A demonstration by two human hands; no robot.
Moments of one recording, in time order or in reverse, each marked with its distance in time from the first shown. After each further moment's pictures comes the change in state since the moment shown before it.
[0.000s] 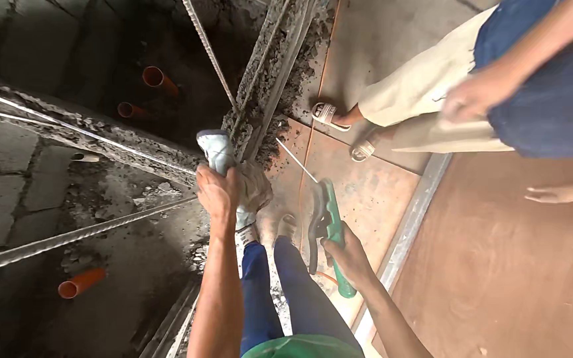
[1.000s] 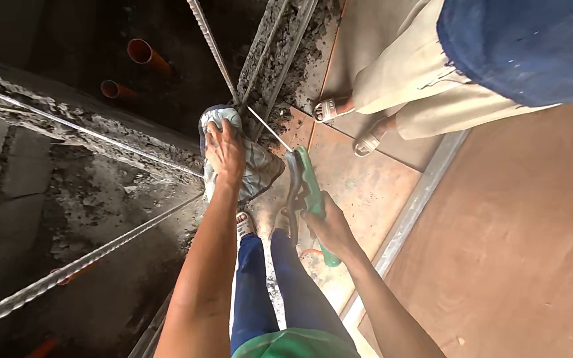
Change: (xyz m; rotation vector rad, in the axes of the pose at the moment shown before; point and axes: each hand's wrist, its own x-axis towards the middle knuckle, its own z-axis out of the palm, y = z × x) left_hand 0.105 0.025 0.083 0.310 0.021 0.345; right_hand 0.086 -0.058 0.036 -0.179 -0.098 -0.015
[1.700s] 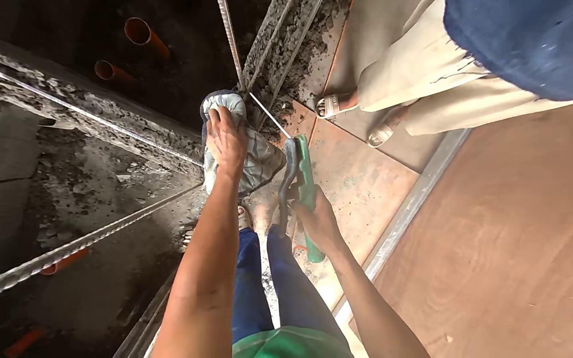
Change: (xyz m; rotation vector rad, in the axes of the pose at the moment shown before) left_hand 0.001 -0.011 0.010 -0.127 0.064 -0.025; right_hand 0.007 0.001 0.038 0.068 0.059 0.016
